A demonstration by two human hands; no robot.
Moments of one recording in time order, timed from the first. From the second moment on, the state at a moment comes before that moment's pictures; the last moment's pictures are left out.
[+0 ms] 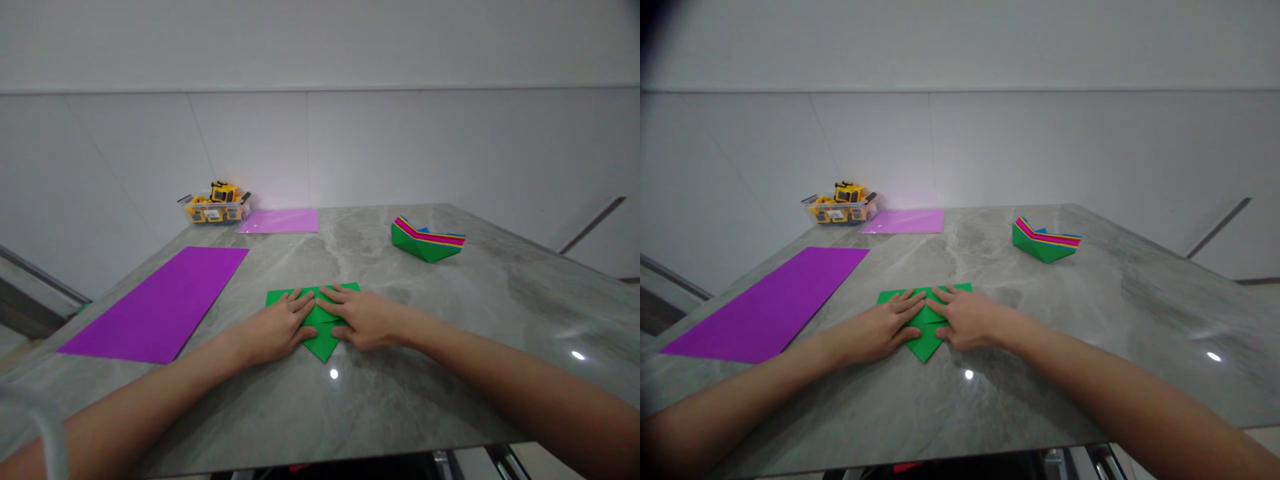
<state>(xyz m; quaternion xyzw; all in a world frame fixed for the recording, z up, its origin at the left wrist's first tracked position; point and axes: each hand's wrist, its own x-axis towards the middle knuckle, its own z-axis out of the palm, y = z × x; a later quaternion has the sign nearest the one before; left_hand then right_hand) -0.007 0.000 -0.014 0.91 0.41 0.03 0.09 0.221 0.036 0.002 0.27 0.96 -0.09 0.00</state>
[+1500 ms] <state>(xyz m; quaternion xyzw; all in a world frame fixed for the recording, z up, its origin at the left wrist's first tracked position) 0.007 -0.006 -0.001 0.83 0.50 0.14 0.21 0.191 0.018 0.010 0.42 0.89 -0.15 -0.03</state>
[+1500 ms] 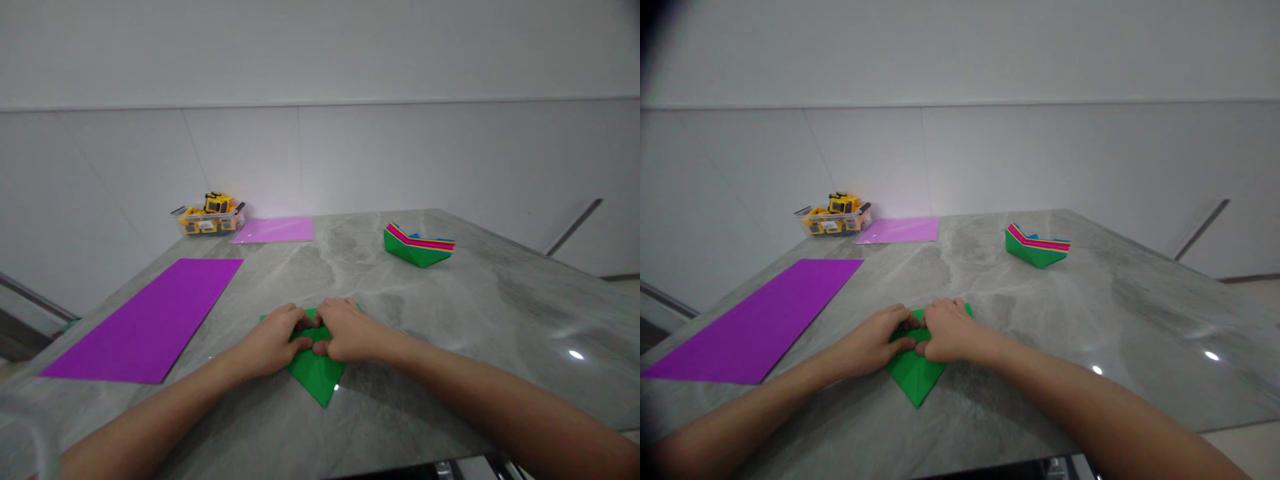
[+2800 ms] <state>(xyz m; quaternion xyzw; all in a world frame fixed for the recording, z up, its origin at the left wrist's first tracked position) 0.002 0.000 0.018 0.79 0.51 0.20 0.26 0.204 0.044 0.005 0.36 0.90 -0.17 -0.16</state>
